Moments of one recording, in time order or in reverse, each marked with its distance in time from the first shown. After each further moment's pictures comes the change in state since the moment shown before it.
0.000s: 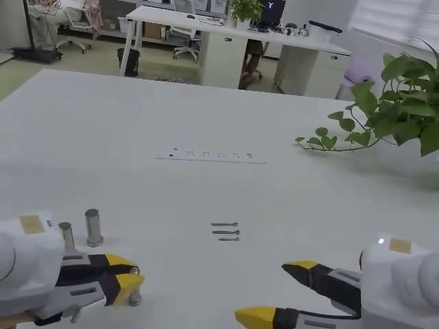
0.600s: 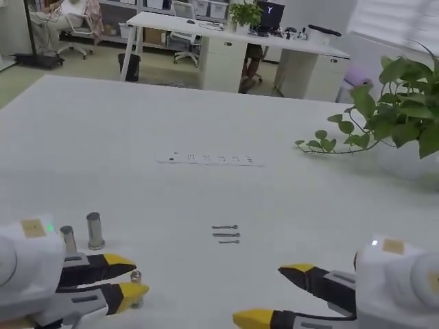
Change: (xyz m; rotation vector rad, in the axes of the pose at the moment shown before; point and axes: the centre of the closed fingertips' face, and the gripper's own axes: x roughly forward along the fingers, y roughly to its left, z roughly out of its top) left arm -0.006 -0.005 0.004 -0.006 -0.003 0.016; right arm 0.002 0.002 0.000 -0.009 0.005 0.018
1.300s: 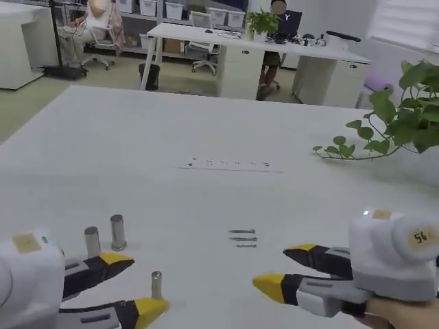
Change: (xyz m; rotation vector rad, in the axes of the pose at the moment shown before) left arm -0.030 -0.011 0.007 -0.103 -0.076 0.124; right arm 0.027 -0.036 0.019 -0.080 0.037 -0.008
